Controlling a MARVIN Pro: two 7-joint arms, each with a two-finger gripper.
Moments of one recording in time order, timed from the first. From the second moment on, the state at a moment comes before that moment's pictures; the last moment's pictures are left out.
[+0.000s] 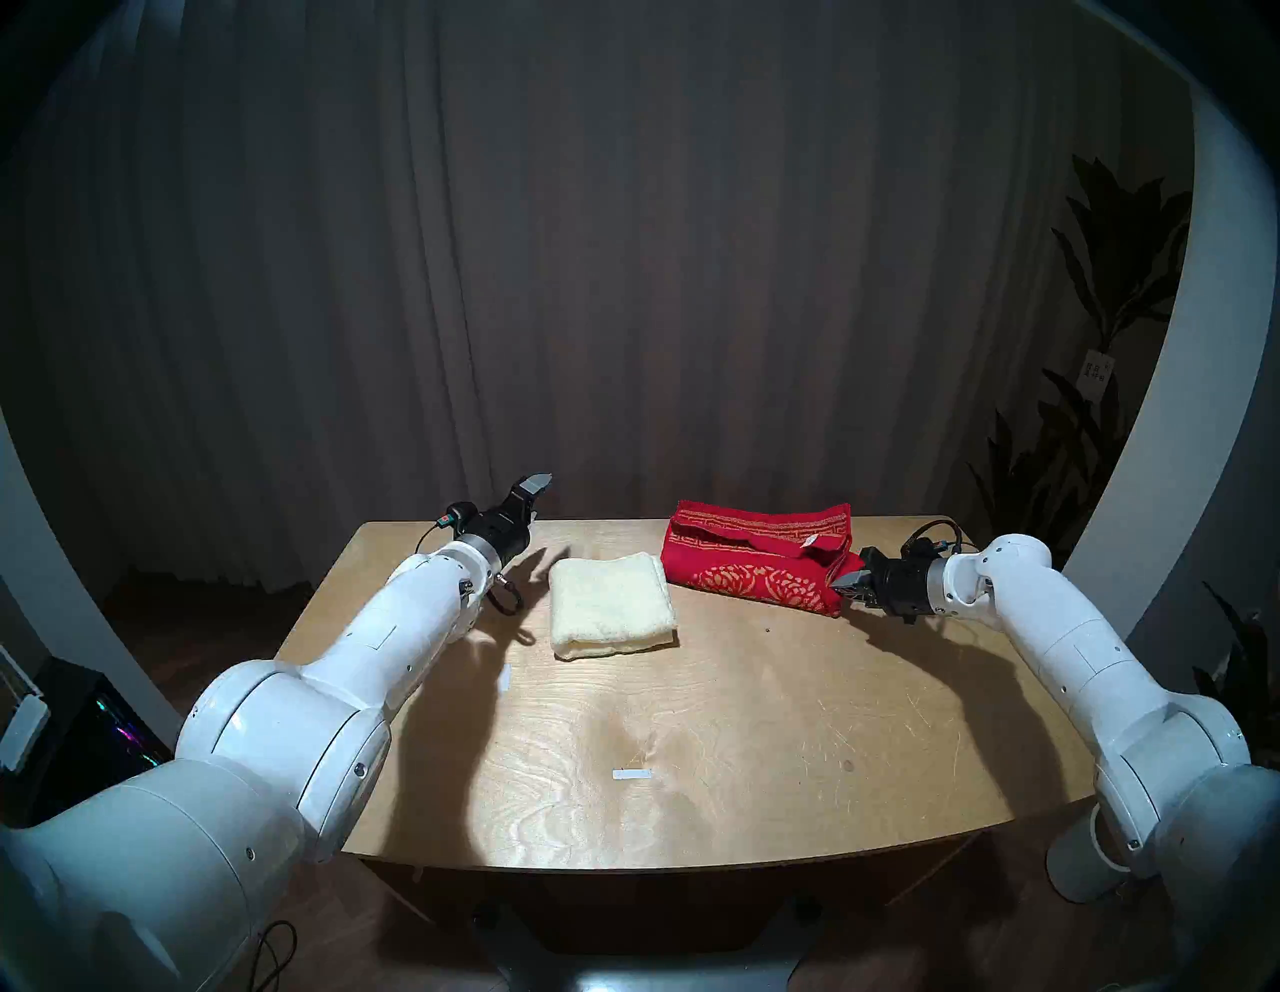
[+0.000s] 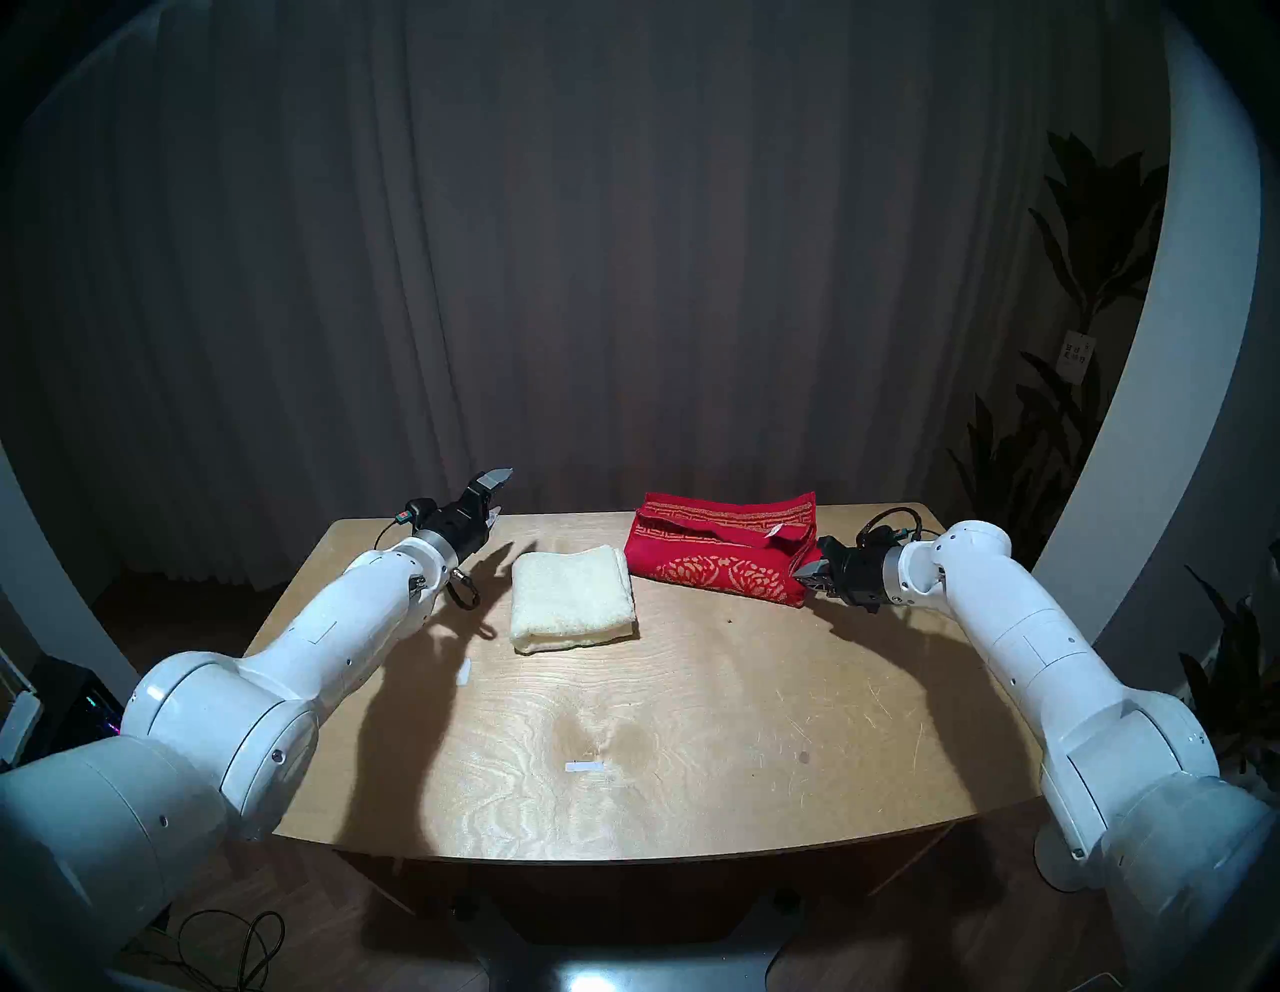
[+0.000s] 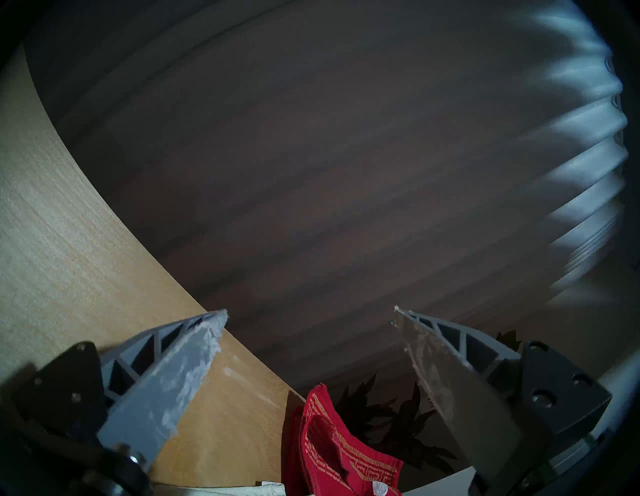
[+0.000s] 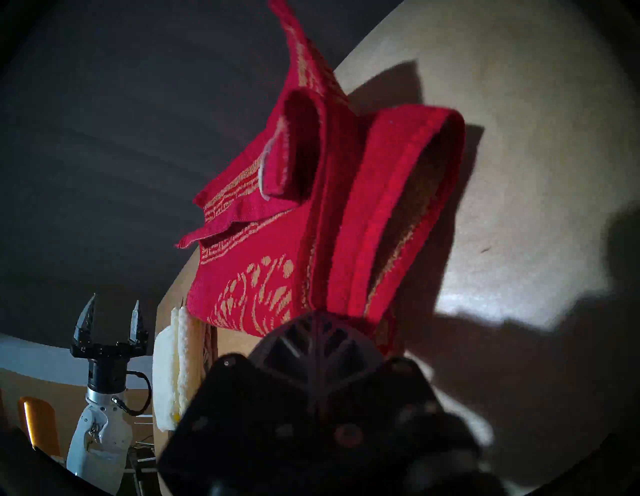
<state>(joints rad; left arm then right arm) 0.75 -1.35 -1.15 -0.38 -1.48 0.20 -0.53 -0.92 -0.93 1.15 -0.83 1.46 0.88 0.15</state>
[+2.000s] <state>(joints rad) 0.89 -1.34 -1.15 -0.61 -1.51 0.19 -0.58 -1.18 -0.71 1.27 -1.17 1.53 0.94 -0.10</state>
